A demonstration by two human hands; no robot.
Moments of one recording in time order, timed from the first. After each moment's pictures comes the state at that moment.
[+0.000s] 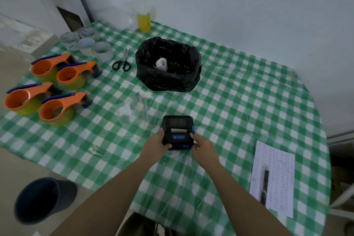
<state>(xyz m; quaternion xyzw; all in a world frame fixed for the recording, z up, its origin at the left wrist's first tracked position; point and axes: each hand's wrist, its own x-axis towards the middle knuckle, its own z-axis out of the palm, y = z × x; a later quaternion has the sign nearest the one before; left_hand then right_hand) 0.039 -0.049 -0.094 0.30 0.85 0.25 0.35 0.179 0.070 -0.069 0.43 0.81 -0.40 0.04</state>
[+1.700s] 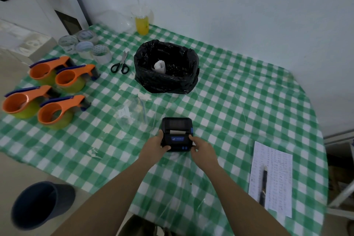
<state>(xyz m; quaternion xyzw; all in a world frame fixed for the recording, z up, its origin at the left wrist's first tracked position) 0.039 -0.049 -0.090 0.32 0.85 0.25 0.34 0.182 0.071 -0.078 0.43 0.81 -0.40 0.04</state>
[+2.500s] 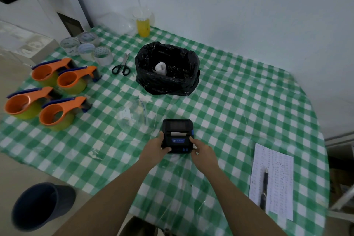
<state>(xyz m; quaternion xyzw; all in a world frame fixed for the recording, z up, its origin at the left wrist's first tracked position) 0.041 -0.050 -0.084 0.30 0.85 0.27 0.35 0.185 0.068 -0.075 0.42 0.82 -0.39 0.04</state>
